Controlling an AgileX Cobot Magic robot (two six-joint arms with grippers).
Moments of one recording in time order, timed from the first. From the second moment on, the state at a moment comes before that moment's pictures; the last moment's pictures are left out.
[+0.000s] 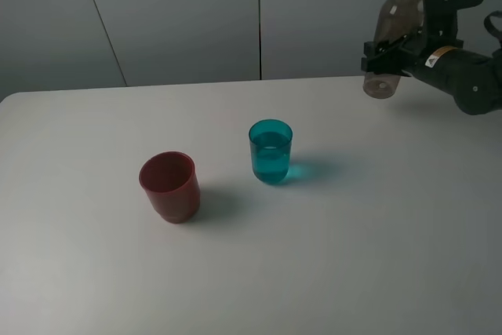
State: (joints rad) left arm 0.07 0.00 -0.52 -0.06 1.09 0.17; right arm 0.03 2.01 -0.89 -0.23 -0.76 0.07
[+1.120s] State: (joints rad) left arm 0.07 0.00 -0.52 -0.06 1.09 0.17; right arm 0.01 2.12 -0.94 -0.27 -0.73 0.16
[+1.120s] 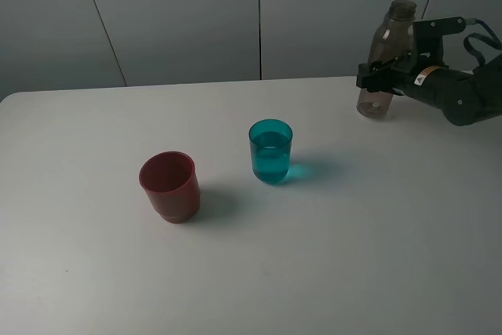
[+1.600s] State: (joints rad) left arm 0.07 0.00 -0.52 -0.06 1.09 0.17; right arm 0.01 2.12 -0.94 -0.28 -0.69 0.17
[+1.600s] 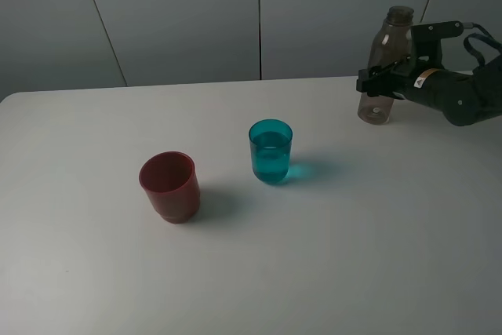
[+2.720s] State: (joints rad) left arm 0.07 0.00 -0.52 -0.06 1.09 0.16; right arm 0.01 2.01 -0.80 -0.30 -0.68 0.16
